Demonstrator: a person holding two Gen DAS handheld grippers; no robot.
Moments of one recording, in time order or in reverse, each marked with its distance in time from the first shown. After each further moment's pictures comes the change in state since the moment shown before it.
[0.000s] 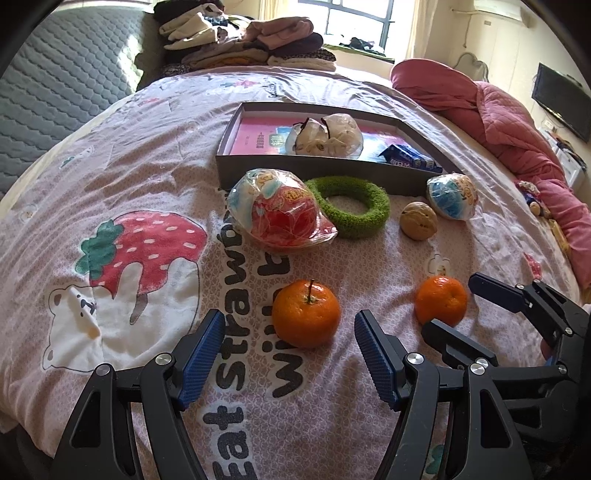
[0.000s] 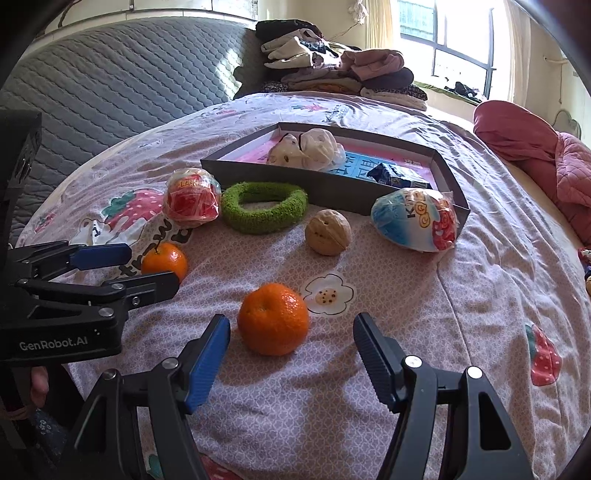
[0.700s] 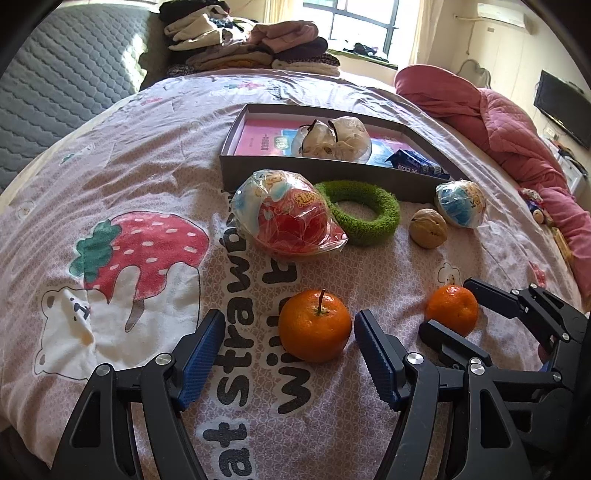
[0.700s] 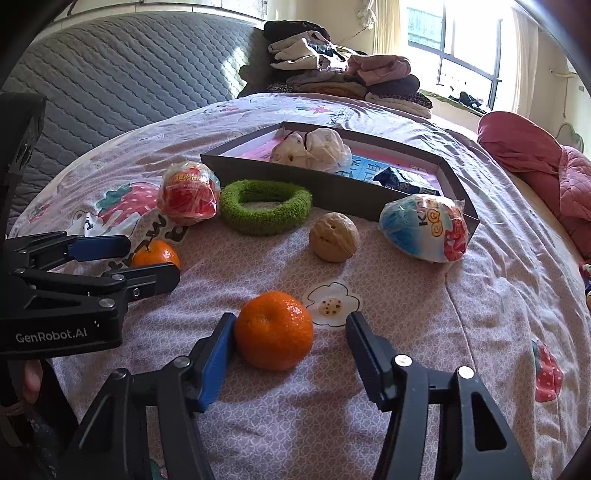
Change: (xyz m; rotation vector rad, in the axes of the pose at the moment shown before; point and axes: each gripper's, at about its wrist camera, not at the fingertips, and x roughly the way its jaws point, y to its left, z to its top) left arm 0.010 0.006 0.002 -0.019 -0.019 -0.014; right arm 0.011 0.004 0.001 -0.051 -0.010 -0.027
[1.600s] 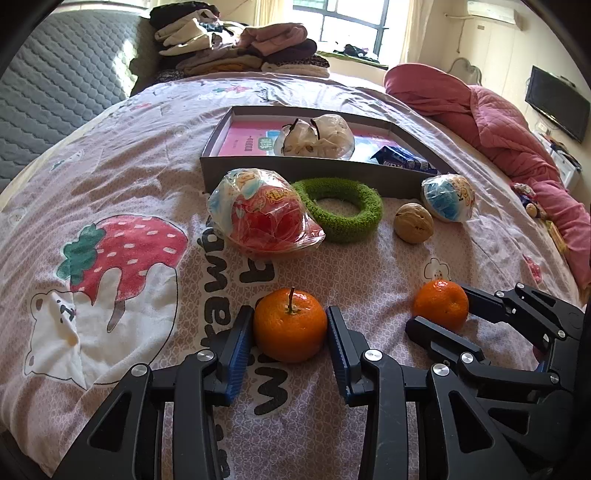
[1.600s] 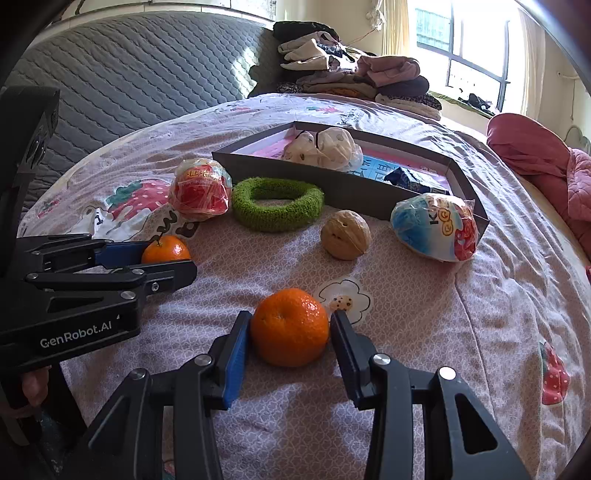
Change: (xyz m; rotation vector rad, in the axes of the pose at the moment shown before) left arm 0.002 -0.011 -0.004 0.029 -0.017 -0.023; right arm 0.000 0.001 -0.003 -0.003 -0.004 0.042
